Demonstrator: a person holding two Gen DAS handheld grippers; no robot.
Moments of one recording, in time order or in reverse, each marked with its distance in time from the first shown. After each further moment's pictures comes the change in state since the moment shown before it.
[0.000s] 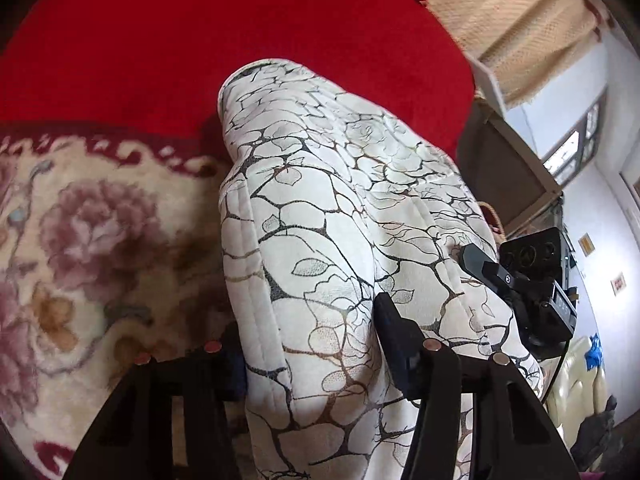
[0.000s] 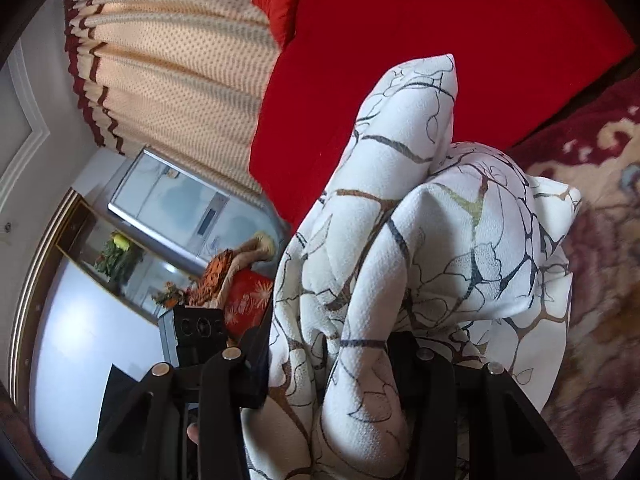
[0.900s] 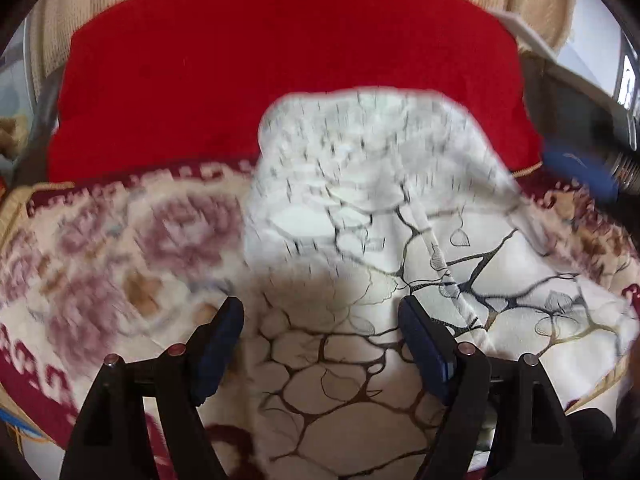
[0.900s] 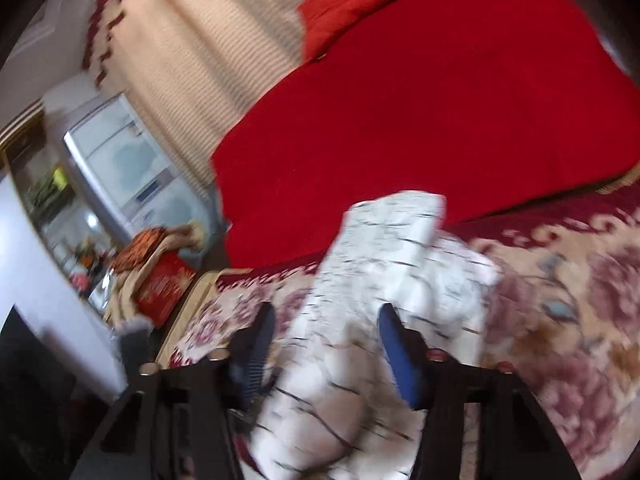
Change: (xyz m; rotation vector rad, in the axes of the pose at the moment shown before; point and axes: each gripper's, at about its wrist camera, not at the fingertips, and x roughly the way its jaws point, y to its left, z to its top) left arm 0.015 -0.060 -0.050 0.194 -0.104 0.469; right arm -0.034 0.094 -0.026 -0.311 -0.086 -0.349
